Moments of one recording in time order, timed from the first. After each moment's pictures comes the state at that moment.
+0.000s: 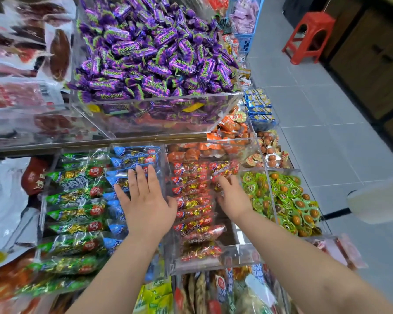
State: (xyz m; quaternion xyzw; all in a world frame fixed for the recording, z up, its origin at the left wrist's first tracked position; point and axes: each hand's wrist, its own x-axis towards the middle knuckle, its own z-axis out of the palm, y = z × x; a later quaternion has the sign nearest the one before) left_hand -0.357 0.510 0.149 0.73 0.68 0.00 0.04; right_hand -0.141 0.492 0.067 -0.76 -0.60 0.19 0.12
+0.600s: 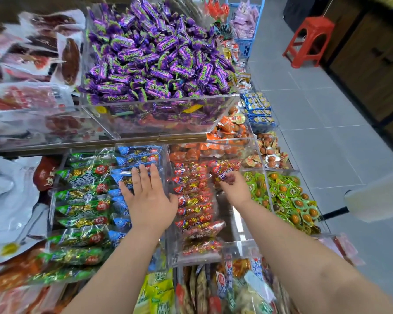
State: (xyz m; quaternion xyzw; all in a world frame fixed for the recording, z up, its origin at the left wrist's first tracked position) left_hand -0.359 0.510 0.145 0.73 0.68 0.01 0.04; right_hand -0.134 0.506 0.076 -0.80 -0.36 0.35 0.33
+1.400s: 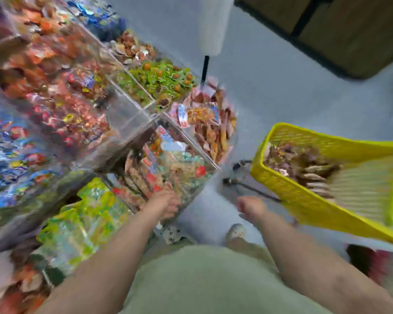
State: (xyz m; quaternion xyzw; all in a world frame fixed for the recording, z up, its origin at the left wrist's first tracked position) left_hand -0.344 0.231 0.054 0.52 0.51 -0.21 0.65; right_hand -0.215 0.007 0.033 -0.77 0.21 0.46 0.40
